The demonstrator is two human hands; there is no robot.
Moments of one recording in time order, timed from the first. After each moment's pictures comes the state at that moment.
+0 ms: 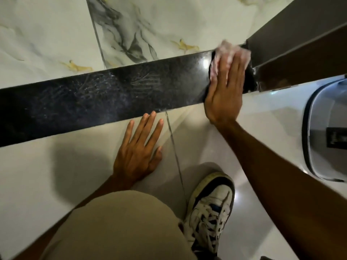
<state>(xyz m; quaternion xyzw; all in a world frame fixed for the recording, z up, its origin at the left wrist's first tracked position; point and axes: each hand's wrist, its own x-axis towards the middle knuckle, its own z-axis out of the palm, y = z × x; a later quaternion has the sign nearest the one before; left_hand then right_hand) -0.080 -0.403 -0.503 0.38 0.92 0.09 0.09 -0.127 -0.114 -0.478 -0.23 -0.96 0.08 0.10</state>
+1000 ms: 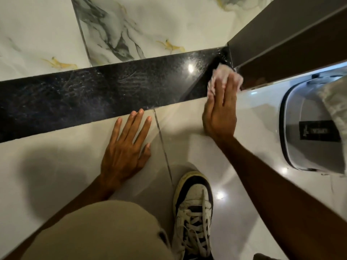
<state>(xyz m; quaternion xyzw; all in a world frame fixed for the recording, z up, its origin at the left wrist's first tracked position) -0.080 -0.401 -0.495 0.37 0.92 0.11 0.08 -0.066 -0.104 -0.463 -0.25 -0.96 0.12 0.04</state>
